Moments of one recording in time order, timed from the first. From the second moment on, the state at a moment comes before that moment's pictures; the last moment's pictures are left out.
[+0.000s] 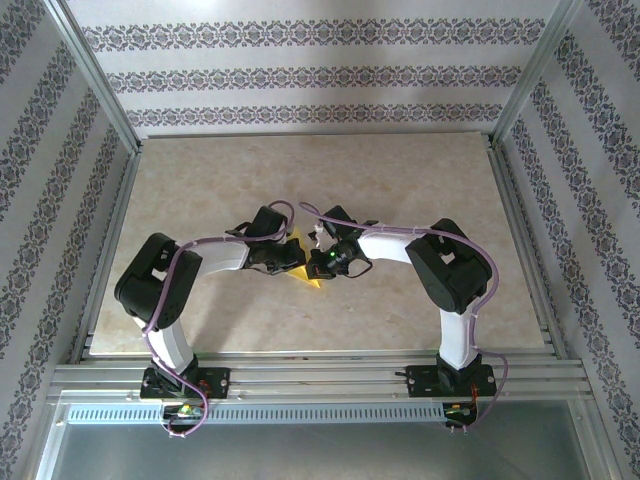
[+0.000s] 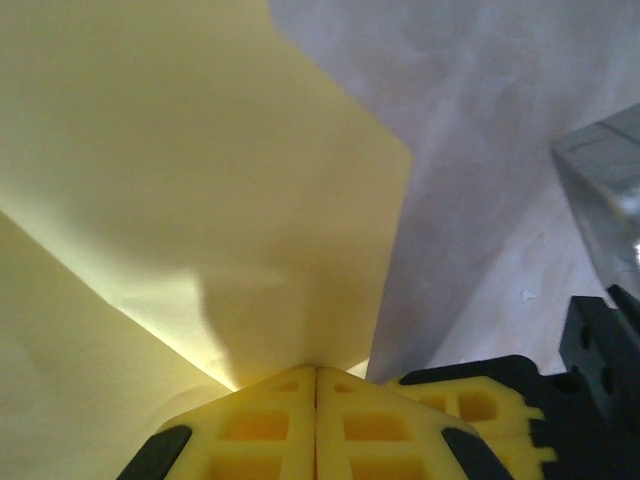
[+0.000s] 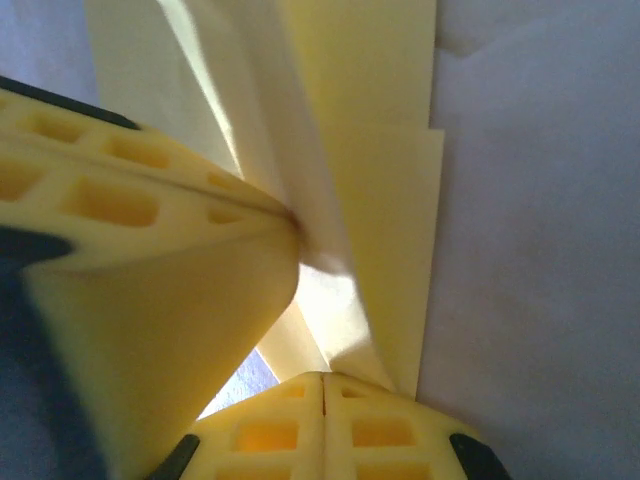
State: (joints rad) left arm -0.49 1.78 0.90 -0.12 0.43 -0.77; right arm 0.65 1.95 1.11 -0.34 -0.57 0.53
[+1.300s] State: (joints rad) left arm -0.28 1.90 1.05 -0.23 0.51 -0.55; right arm 0.65 1.95 1.10 -0.29 -0.57 0.52
